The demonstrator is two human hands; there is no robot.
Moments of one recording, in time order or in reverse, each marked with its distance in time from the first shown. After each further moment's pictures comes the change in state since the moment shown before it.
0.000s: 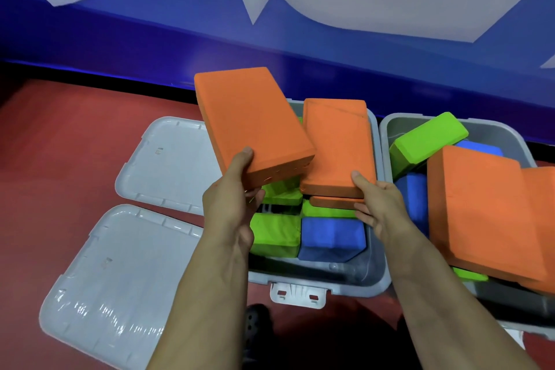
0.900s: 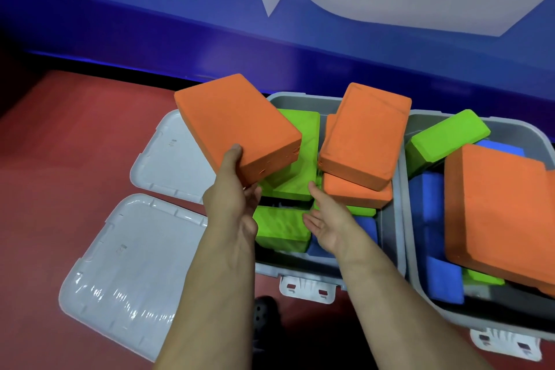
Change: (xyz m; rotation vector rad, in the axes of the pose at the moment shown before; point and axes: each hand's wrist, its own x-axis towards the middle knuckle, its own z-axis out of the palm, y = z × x) left_hand 0.014 0.004 -0.012 -0.095 0.110 -0.025; right_hand -0.022 0.048 0.084 0.230 -0.285 0.345
